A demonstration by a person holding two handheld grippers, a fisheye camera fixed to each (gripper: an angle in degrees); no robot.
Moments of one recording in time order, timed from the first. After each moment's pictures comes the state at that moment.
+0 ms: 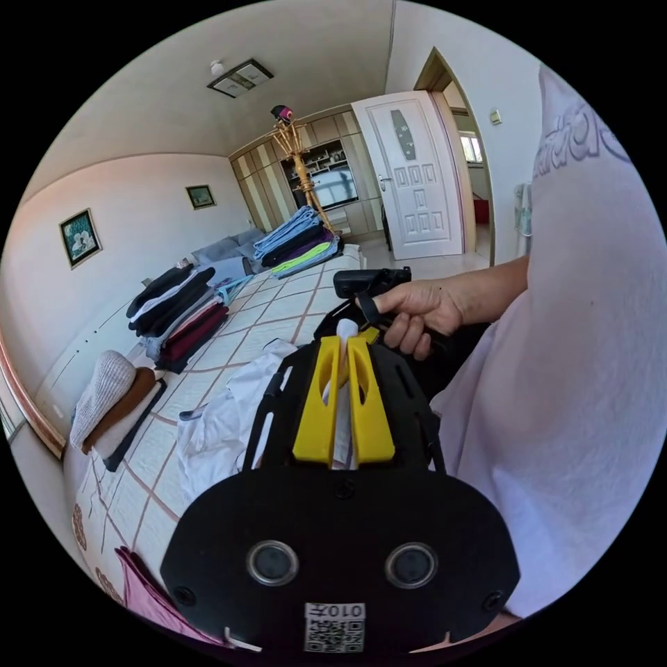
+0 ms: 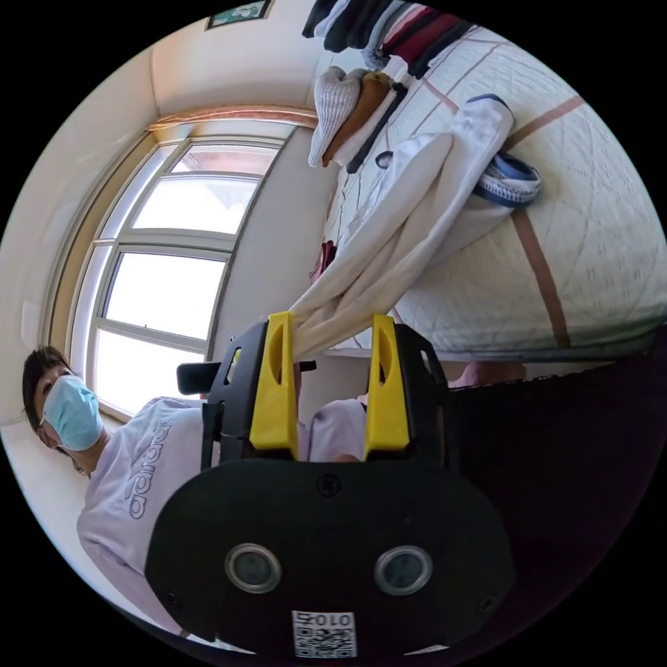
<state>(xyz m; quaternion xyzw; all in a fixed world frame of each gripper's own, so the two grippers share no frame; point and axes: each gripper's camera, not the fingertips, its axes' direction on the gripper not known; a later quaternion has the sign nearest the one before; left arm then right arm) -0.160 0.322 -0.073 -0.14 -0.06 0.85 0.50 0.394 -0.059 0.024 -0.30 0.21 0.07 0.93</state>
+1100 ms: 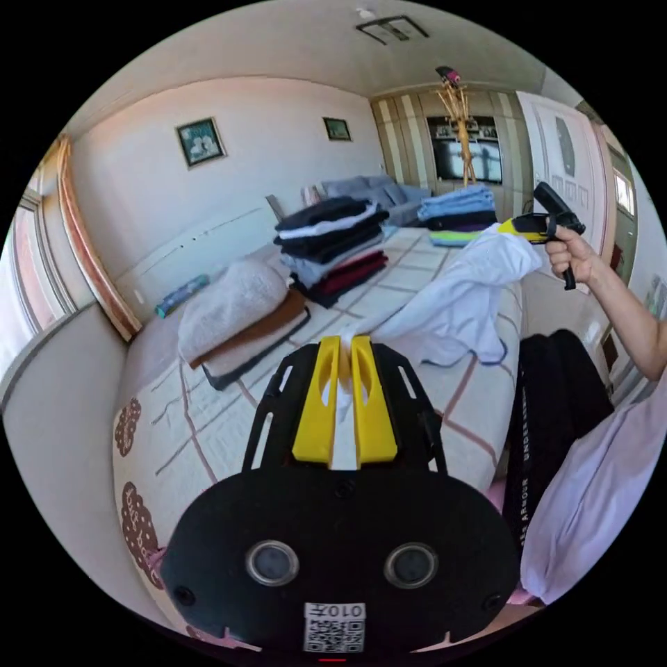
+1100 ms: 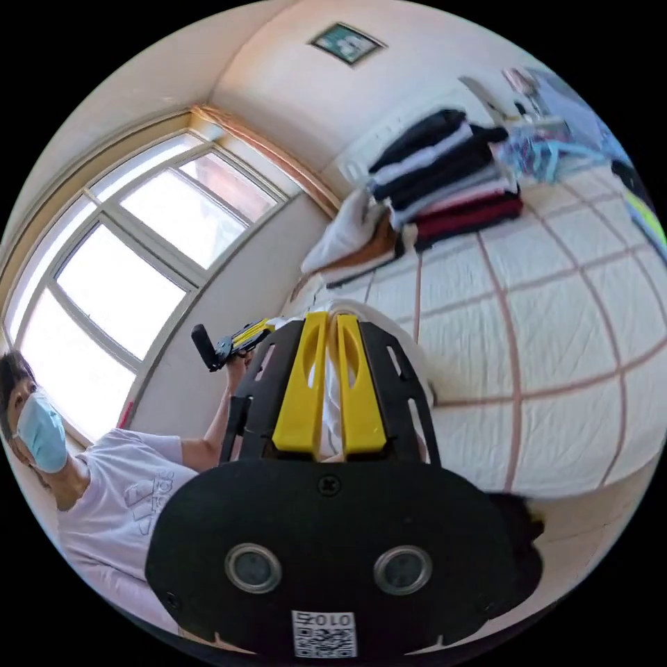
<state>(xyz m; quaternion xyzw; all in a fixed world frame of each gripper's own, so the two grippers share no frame) -0.088 0.068 -0.109 0.02 -0.26 0.75 0.61 0.208 -0.204 0.091 -0.20 0.35 -0.22 0.89</state>
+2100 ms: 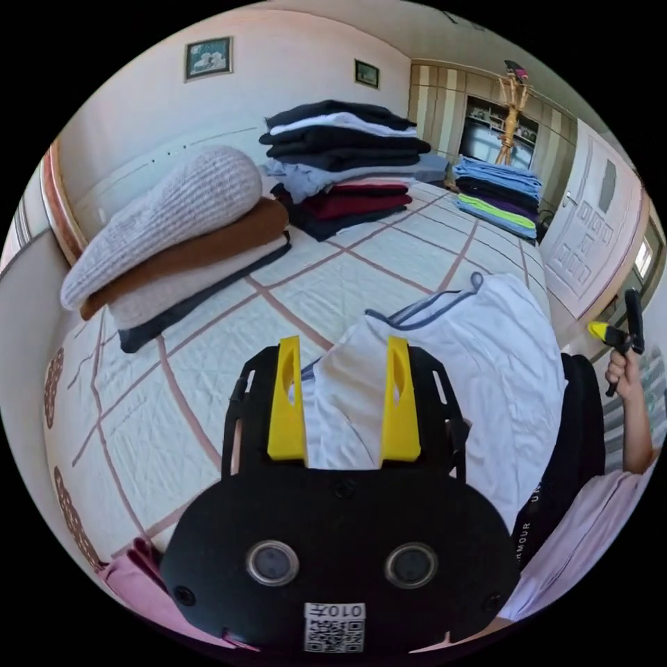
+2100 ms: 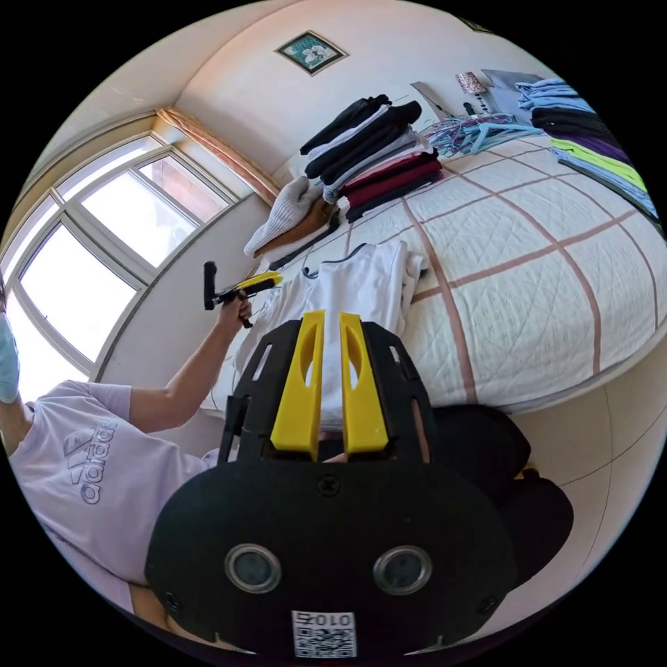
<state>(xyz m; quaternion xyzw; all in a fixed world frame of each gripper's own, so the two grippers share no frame) -0.304 -0.080 0.112 -0.14 -0.32 0.62 0.70 0.291 -0.006 0.058 -0.18 0.45 -0.15 0.86</state>
